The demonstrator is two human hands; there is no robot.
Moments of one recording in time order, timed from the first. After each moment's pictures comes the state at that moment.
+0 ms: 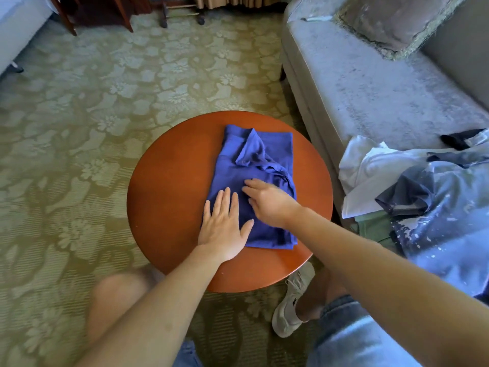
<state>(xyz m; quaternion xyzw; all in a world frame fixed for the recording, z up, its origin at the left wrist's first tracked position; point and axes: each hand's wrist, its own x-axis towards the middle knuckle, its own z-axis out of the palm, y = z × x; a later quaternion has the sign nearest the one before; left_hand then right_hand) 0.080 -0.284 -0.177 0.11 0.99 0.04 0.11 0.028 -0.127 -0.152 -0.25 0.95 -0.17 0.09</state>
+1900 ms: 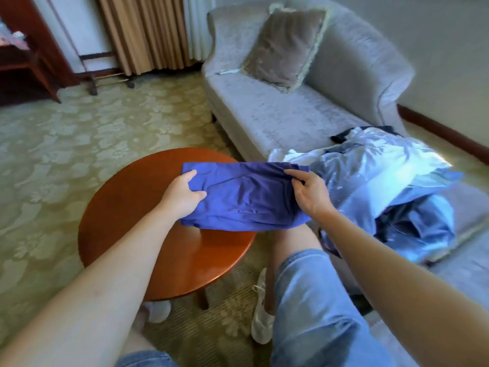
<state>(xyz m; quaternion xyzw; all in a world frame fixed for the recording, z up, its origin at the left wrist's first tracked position) 0.071 -0.239 -0.028 0.07 0.92 0.38 0.12 0.158 0.025 -0.056 0.20 0.89 -0.38 -0.15</state>
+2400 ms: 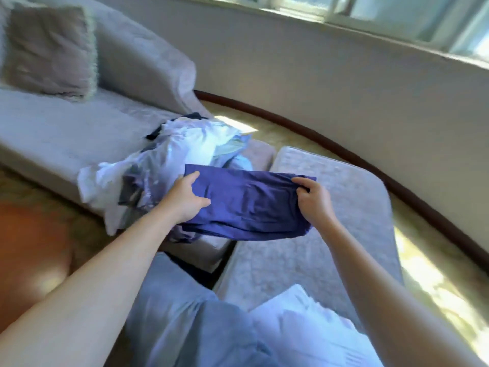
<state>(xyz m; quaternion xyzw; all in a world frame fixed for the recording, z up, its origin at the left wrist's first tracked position) 0.252 0.063 -0.025 0.42 0.80 0.34 0.27 0.492 0.203 -0.033 0.55 0.71 -0.32 -0.30</state>
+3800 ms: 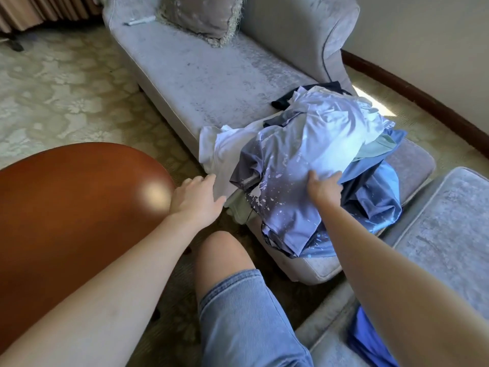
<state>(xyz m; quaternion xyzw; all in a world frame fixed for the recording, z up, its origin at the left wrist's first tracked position) 0.065 -0.013 -0.103 0.28 0.95 0.06 0.11 0.171 0.232 -0.150 0.60 0.69 -0.40 -0.08</state>
